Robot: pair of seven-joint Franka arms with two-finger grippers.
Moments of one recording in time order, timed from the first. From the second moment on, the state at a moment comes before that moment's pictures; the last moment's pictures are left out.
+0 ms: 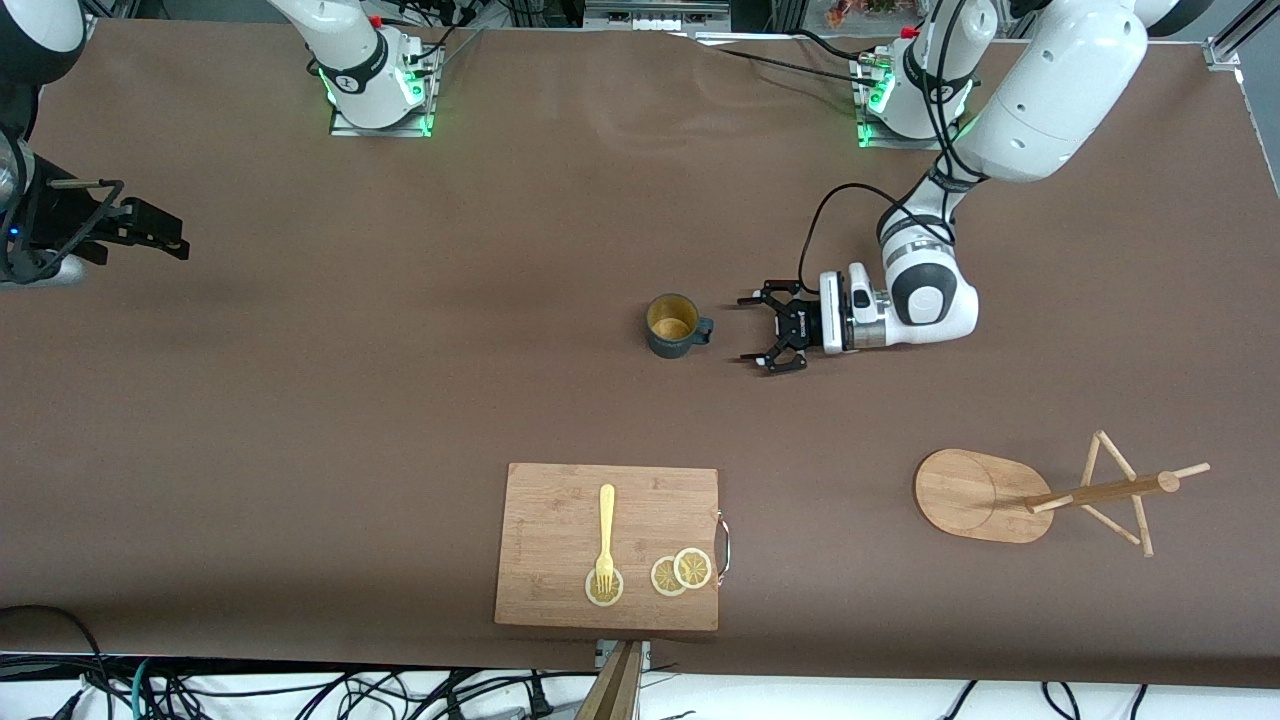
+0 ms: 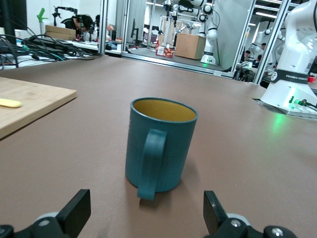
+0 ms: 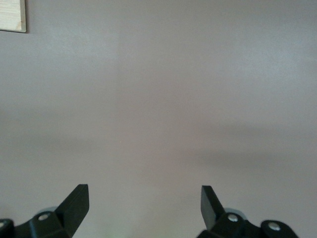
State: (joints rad) left arm -0.05 0.69 -0.22 -2.10 -1.63 2.05 2.60; right arm -0.04 0.00 -0.02 -1.75 -0.01 1.67 -0.13
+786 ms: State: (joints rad) left arm -0.09 0.73 -0.28 -2.06 -1.72 2.12 2.71; right arm -0.03 0.00 -0.02 -1.74 0.00 1.72 -0.13
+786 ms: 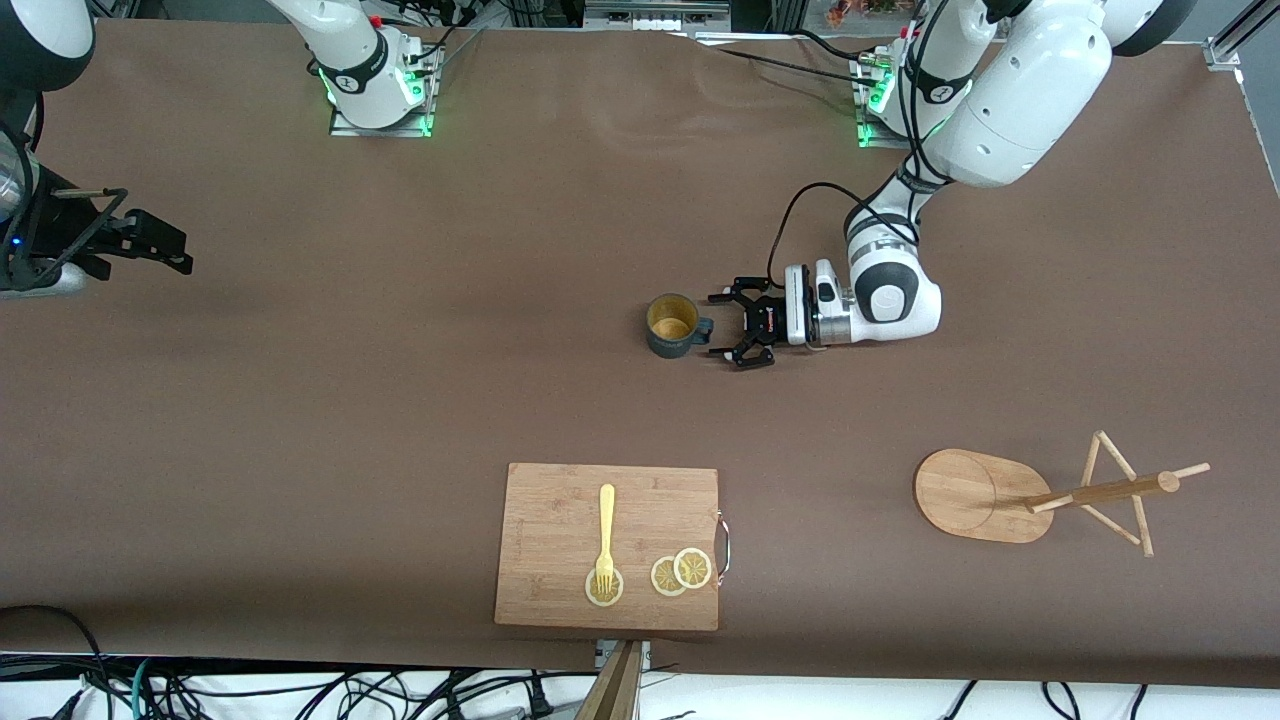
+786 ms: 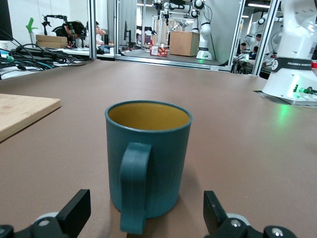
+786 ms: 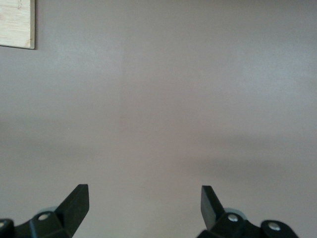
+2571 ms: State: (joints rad) left arm -0.10 0.74 -0.29 -2.09 -1.81 2.12 2.68; right arm -0.02 0.00 -0.02 -1.74 0.03 1.74 -0.13
